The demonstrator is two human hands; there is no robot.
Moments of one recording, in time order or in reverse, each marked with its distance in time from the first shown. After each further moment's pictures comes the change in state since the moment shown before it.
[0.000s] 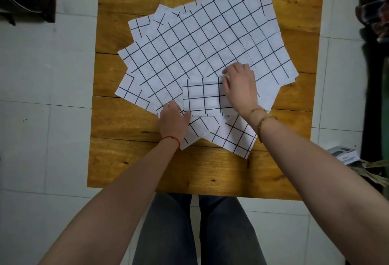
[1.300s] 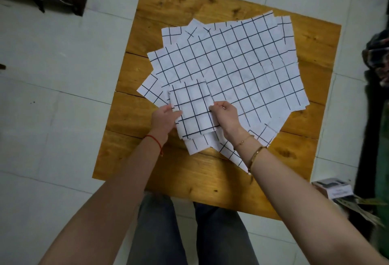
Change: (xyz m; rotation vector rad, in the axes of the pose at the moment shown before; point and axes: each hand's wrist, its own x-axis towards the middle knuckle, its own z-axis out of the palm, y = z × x) left_hand 0.022 -0.045 -0.055 -0.902 -0.151 -0.452; right_hand -0.023 -0.089 0.014 1.045 -0.358 0.804
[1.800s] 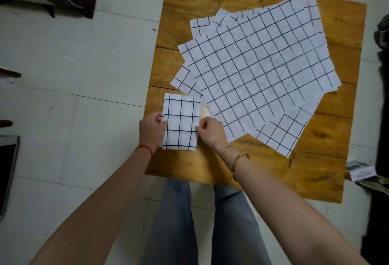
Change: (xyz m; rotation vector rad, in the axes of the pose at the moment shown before) left_hand 0.009 -0.045 -0.150 0.599 0.155 0.441; right_hand -0.063 0.062 0.136 -0.649 -0.087 -0.136
